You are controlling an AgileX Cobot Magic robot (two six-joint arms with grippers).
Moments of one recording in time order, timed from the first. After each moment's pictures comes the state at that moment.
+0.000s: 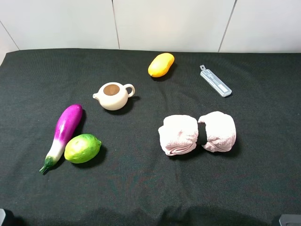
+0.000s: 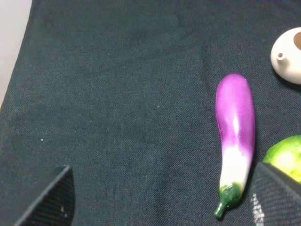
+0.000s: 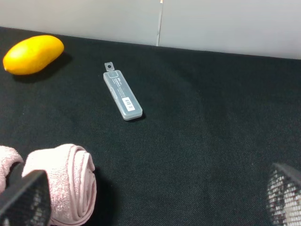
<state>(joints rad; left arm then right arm) -0.01 0.00 -0.49 0.08 1.06 -0.02 -0.09 -0.01 -0.50 0.19 1.03 -0.21</state>
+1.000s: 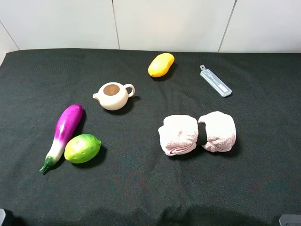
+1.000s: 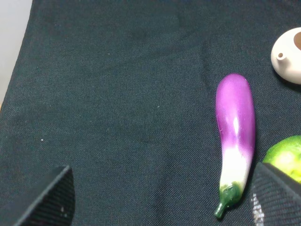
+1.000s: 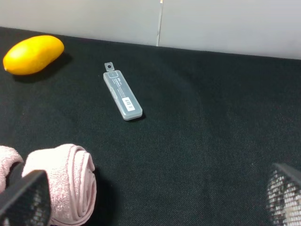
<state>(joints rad) -0.01 0.00 -0.49 0.08 1.06 -0.02 -0.09 -0.01 -0.50 0.19 1.03 -0.21</state>
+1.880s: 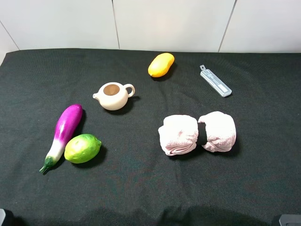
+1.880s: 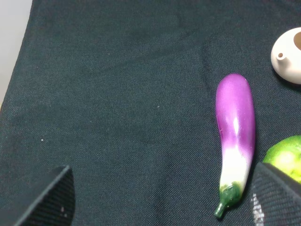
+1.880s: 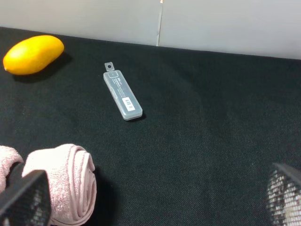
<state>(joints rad) -0.01 0.00 -0.49 0.08 1.06 -0.02 -0.09 -0.01 -0.50 0.19 1.03 -0.21</state>
